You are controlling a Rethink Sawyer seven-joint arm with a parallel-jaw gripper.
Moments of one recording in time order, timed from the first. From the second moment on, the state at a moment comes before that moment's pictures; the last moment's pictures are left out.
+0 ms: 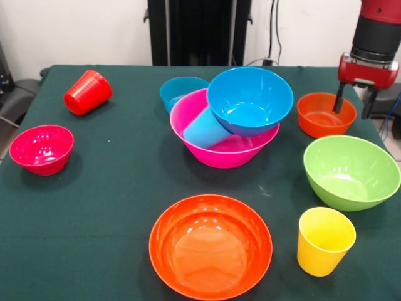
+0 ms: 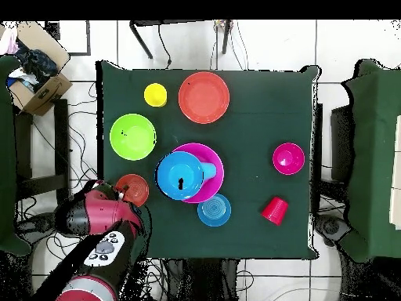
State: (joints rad) arm 0.44 -0.45 -0.18 1.82 0.41 0.06 2.11
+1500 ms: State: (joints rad) arm 0.45 -0.38 -0.19 1.83 0.41 0.04 2.11
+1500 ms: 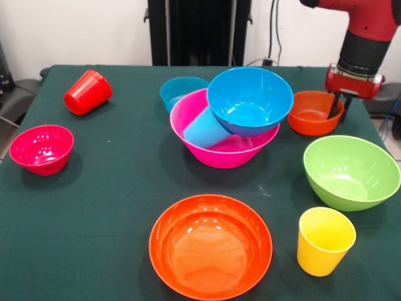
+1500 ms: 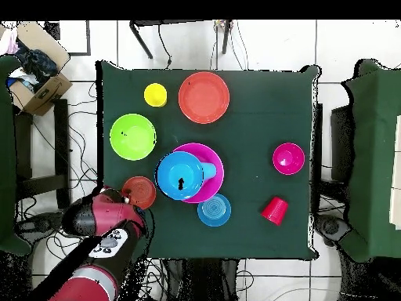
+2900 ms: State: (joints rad) arm 0.37 -0.68 -0.38 1.80 0.25 0.55 2.11
